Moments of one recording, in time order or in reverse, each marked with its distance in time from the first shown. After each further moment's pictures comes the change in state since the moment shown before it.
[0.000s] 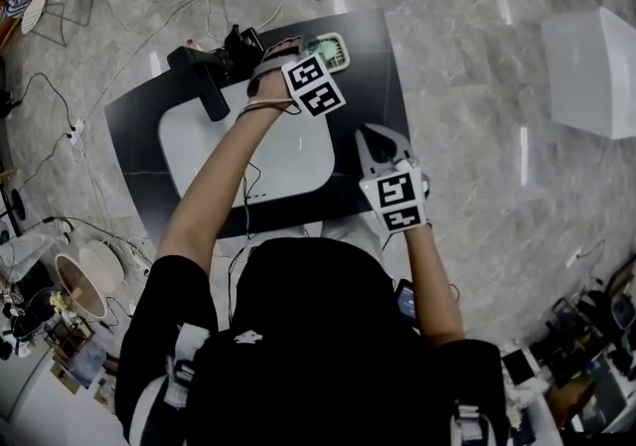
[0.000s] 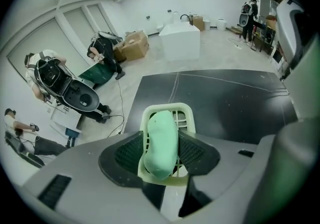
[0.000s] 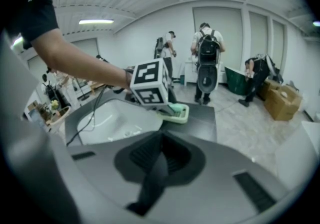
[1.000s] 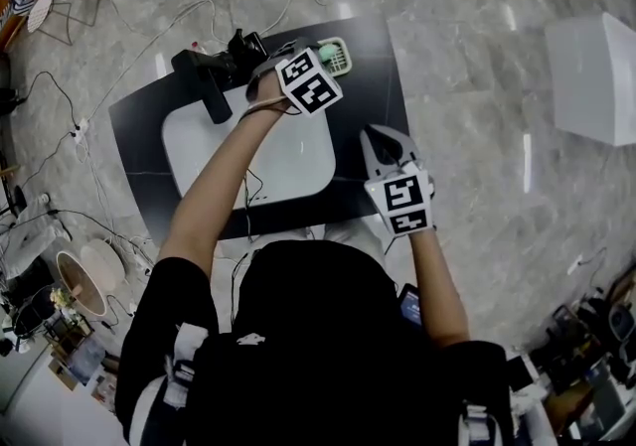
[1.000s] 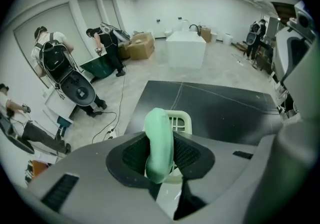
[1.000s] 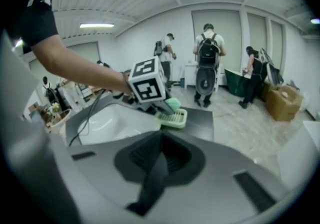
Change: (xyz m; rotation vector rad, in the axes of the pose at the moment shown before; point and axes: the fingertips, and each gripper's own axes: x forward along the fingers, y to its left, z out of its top) left arm -0.016 0.006 0.007 -0.147 -0.039 -0.083; right arm -0.006 -0.010 0.014 0.006 -0.038 0.011
